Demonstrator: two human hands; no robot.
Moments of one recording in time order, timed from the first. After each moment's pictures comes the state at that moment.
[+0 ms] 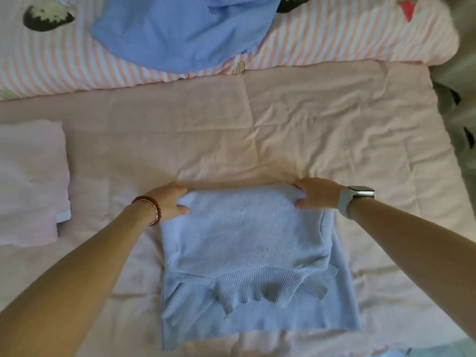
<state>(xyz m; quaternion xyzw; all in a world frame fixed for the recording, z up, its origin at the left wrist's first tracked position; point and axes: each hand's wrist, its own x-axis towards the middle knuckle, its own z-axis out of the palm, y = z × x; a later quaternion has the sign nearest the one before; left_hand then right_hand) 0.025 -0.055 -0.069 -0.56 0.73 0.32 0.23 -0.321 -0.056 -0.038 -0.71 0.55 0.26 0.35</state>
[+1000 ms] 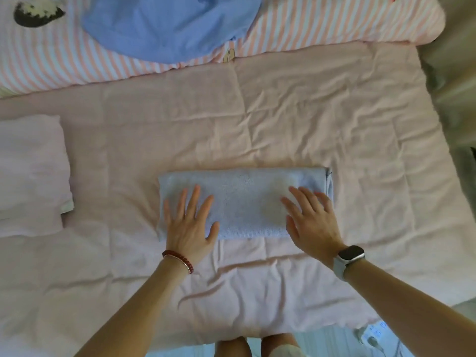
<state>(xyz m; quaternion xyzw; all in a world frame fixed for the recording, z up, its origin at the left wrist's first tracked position) -0.039 0.063 -0.041 -0.62 0.77 0.15 0.07 -0.305 0.075 -0.036 -0.80 0.60 0.00 0.08</state>
